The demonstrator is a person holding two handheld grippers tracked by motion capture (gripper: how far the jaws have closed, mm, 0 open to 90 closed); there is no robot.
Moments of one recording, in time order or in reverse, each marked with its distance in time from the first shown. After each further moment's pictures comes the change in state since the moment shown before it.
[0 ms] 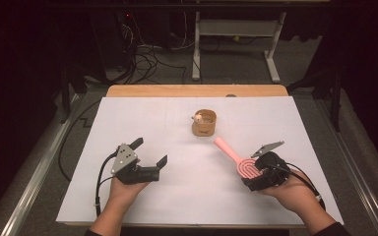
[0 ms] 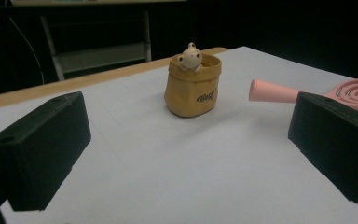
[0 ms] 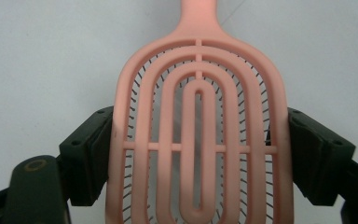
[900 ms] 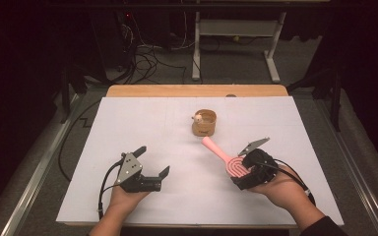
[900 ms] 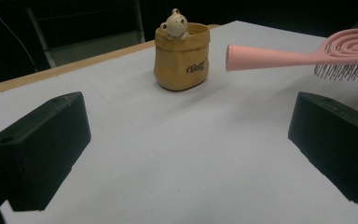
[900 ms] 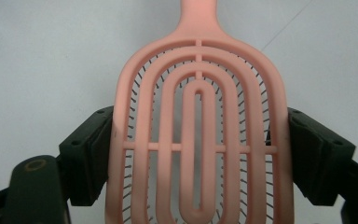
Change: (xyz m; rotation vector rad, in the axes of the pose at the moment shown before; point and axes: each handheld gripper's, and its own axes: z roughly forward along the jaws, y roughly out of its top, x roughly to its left) left arm -0.008 -0.023 -0.001 0.054 -0.002 0.083; right arm 0.021 0.026 0.000 0.008 0.020 -0.069
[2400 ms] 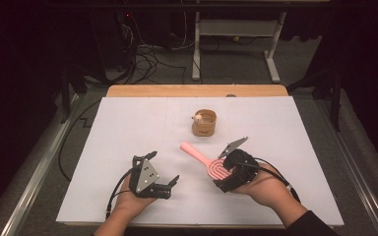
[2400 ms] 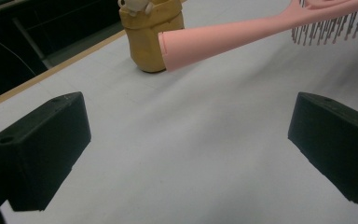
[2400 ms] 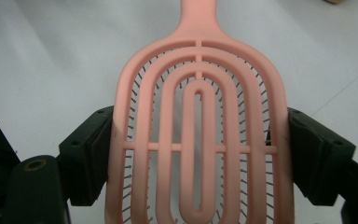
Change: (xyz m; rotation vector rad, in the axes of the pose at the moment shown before) left arm -0.026 -0.008 0.018 0.098 0.010 0.221; right arm 0.032 0.030 0.009 -0.009 0.090 -0.106
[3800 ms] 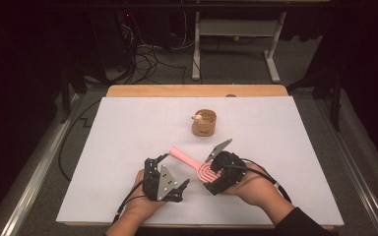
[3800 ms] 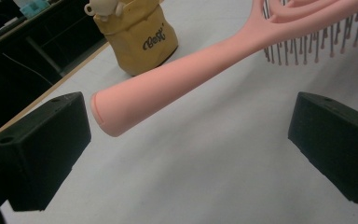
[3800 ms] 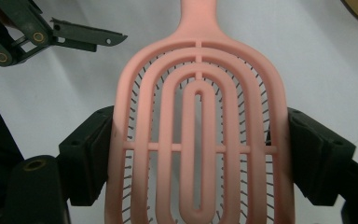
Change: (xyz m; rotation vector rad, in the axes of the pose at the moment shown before) left arm -0.030 0.005 0.021 0.047 0.066 0.150; right arm 0.018 0.018 0.016 0.022 0.021 -0.077
